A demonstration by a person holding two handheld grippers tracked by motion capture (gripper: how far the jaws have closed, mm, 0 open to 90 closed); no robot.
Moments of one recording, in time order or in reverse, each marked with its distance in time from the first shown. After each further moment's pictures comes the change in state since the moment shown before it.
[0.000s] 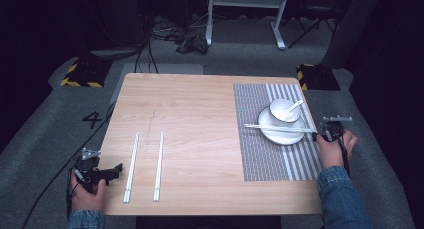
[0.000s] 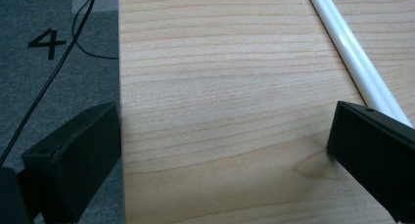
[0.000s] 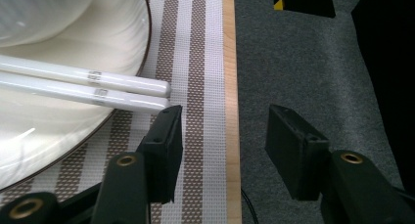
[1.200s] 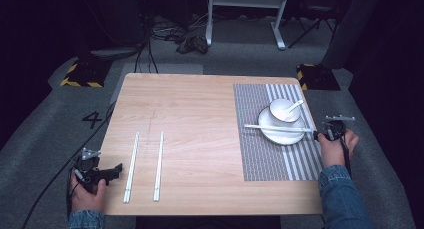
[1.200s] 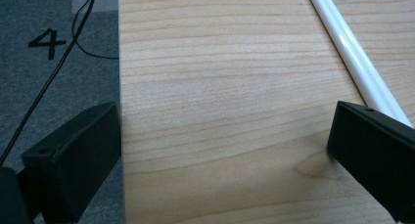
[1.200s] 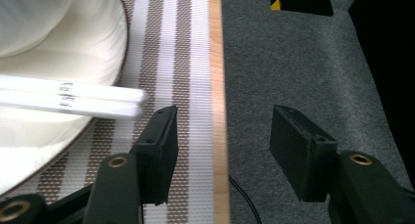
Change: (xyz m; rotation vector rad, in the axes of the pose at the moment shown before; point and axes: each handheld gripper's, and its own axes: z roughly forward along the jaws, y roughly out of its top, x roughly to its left) left arm 0.000 0.000 0.000 0.001 0.000 -0.002; right arm -0.007 0.001 0.006 -0.015 0.005 0.032
